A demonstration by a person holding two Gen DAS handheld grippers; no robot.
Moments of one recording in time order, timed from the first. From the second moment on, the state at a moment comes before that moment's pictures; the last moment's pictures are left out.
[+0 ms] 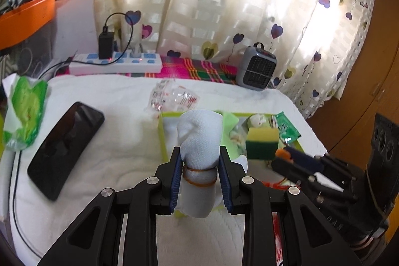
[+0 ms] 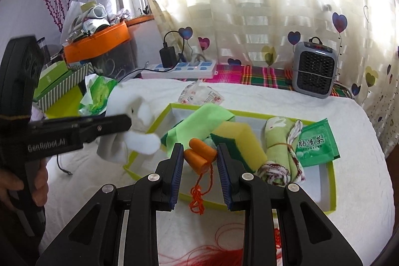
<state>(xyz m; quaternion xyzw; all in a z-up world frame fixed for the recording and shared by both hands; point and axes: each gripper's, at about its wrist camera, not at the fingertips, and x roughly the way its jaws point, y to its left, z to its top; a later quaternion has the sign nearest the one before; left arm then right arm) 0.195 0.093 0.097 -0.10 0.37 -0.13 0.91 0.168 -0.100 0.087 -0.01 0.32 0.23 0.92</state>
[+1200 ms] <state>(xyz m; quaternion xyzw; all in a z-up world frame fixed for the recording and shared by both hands) 0.262 0.072 0.055 -0.06 0.42 -0.11 0.90 0.192 -0.091 0.043 -0.04 0.38 0.24 0.89</state>
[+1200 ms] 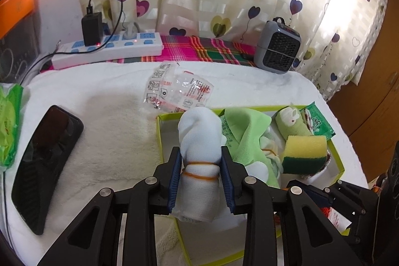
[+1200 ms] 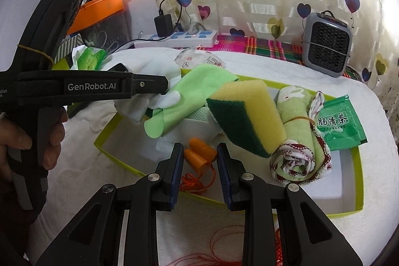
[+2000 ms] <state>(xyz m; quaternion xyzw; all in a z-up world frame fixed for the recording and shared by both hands) 0.256 0.074 0.056 -0.06 0.42 -0.11 0.90 0.185 -0.094 0.045 -0.03 0.37 0.23 0.90</state>
